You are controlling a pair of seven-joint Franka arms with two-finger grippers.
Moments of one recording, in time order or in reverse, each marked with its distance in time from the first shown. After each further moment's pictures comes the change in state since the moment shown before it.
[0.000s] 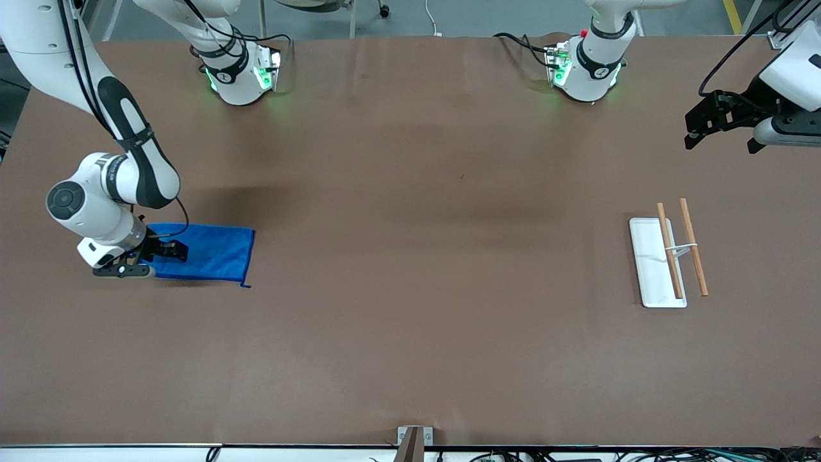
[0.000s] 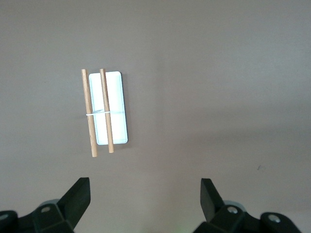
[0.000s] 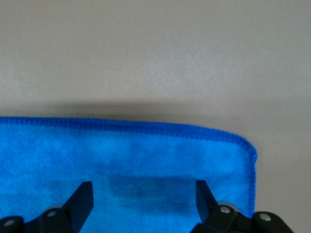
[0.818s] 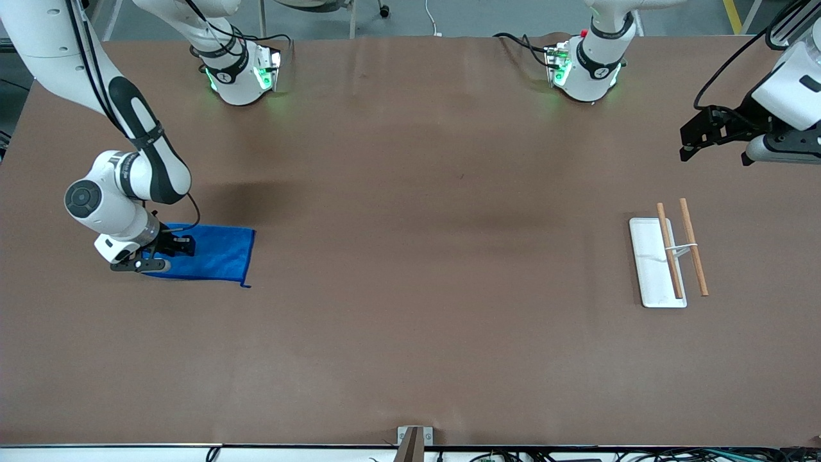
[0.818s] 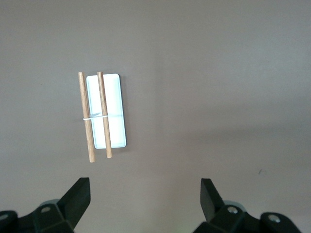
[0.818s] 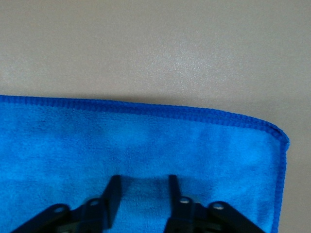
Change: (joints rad) left arm 0.000 0.042 -0.001 -0.001 0.000 0.027 -0.003; right arm 0.017 0.000 0.003 -0.029 0.001 0.014 0.000
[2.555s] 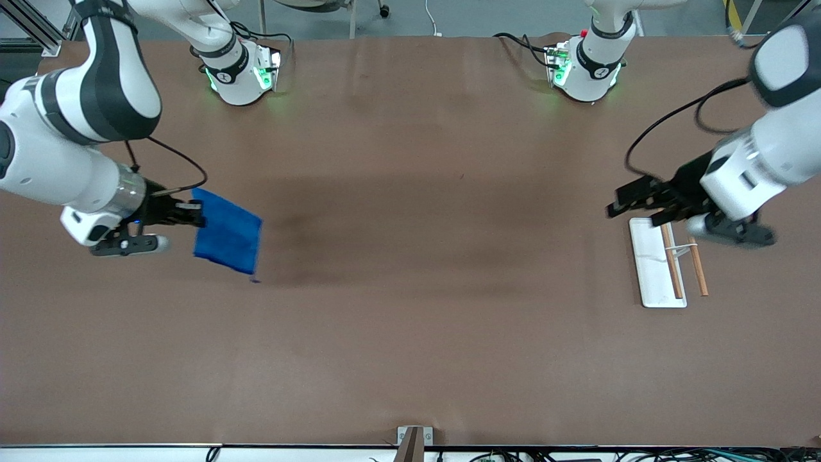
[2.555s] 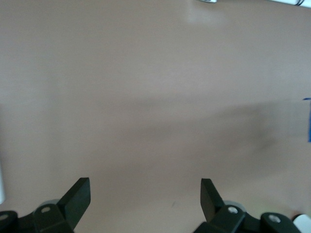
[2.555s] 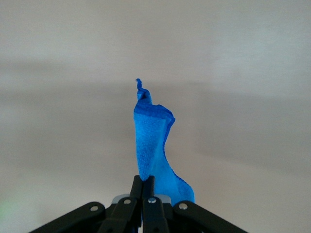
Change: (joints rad) left arm -0.035 0.233 -0.007 -0.033 -0.451 0.308 0.032; right arm 0.302 -0.295 0.017 0.447 0.351 -0.836 0.200
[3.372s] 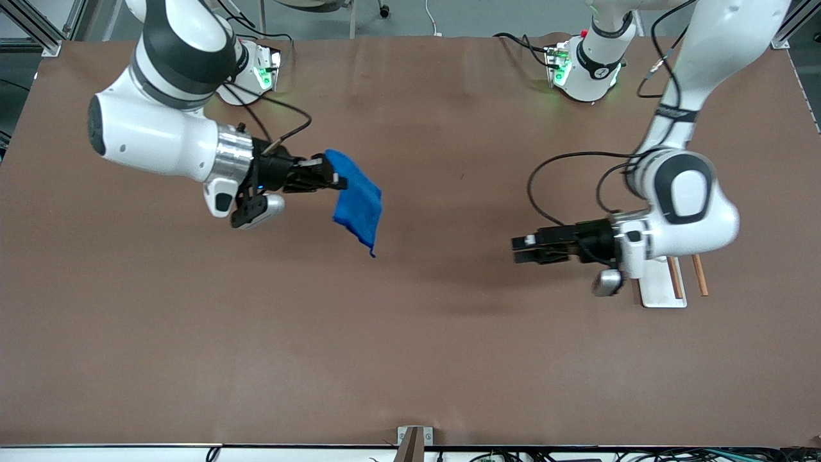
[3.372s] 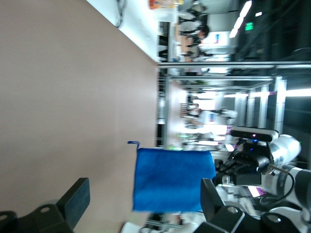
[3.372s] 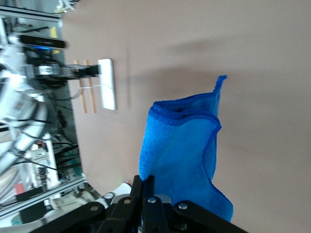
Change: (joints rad) left arm -0.002 0.263 -0.083 -0.212 -1.130 0.053 0.634; right arm 0.272 0.004 0.000 0.014 0.612 0.182 0.013
